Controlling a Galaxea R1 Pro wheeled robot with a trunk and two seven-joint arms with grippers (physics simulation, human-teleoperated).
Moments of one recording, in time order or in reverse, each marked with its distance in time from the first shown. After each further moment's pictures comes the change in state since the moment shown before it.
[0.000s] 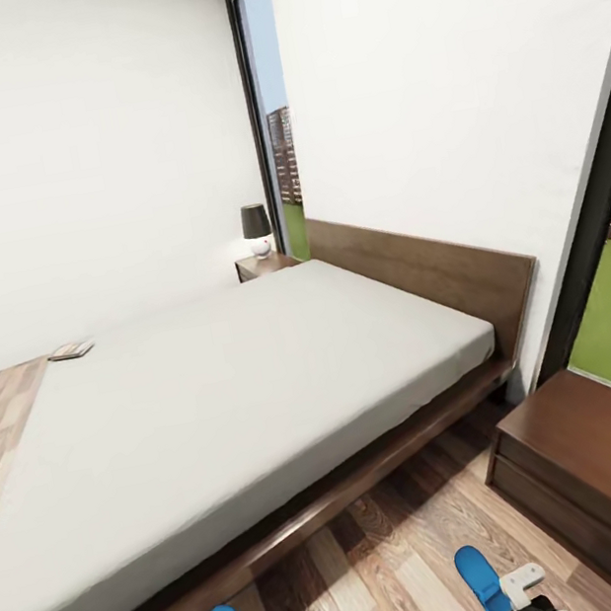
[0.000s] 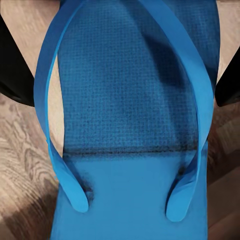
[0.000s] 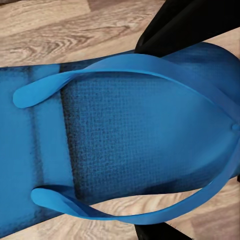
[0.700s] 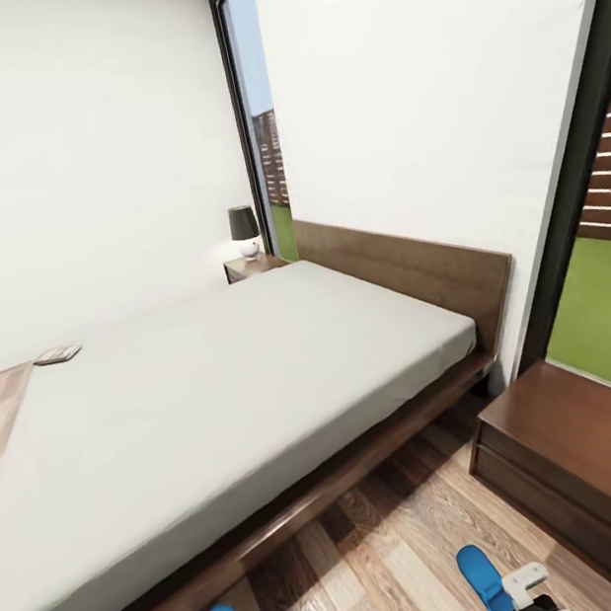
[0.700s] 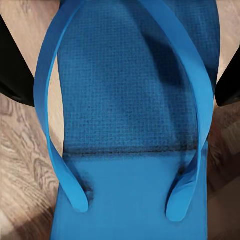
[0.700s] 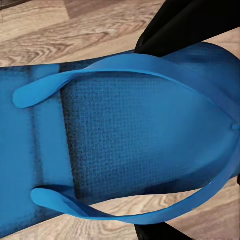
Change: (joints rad) left arm 0.000 0.001 0.001 0.000 0.001 0.000 0.000; right arm 0.000 -0.006 -0.002 -0.001 0.000 0.000 0.000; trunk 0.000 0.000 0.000
